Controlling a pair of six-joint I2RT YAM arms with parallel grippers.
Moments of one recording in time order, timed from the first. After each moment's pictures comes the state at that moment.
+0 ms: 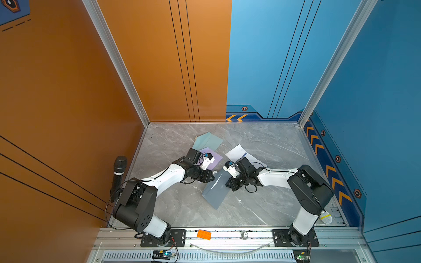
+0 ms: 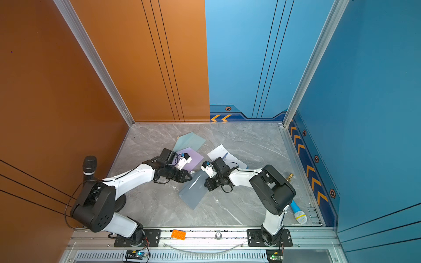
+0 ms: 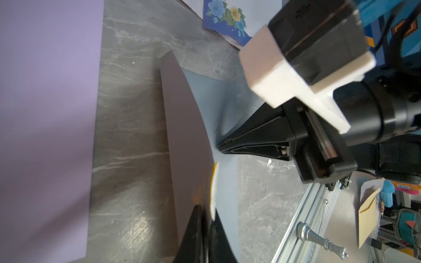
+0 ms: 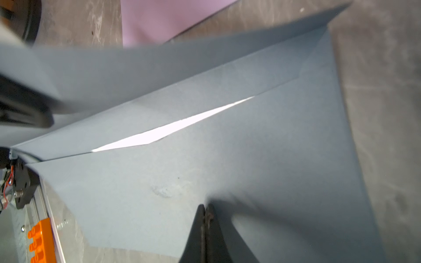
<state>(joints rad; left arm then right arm) -0.42 1.51 0.86 -0.42 0.56 -0.12 0.69 1.79 0.88 -0.08 -0.44 0.19</state>
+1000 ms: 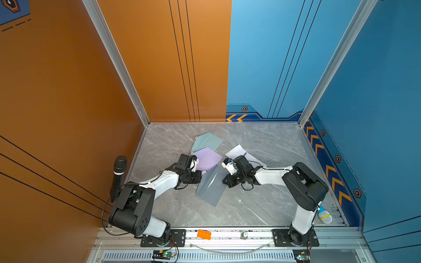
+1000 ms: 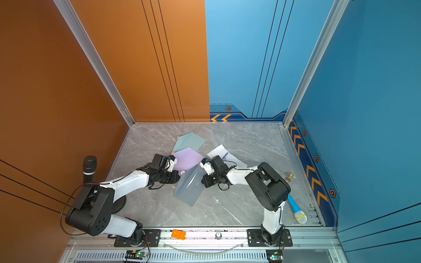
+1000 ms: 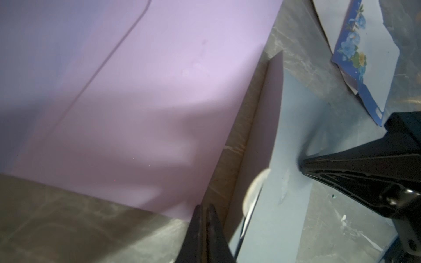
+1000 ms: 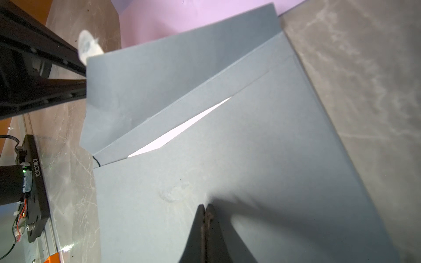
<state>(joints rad) -0.33 1.48 0.68 -0.25 0.33 -0.33 0.69 1.84 0.90 0.01 -0.44 0.28</state>
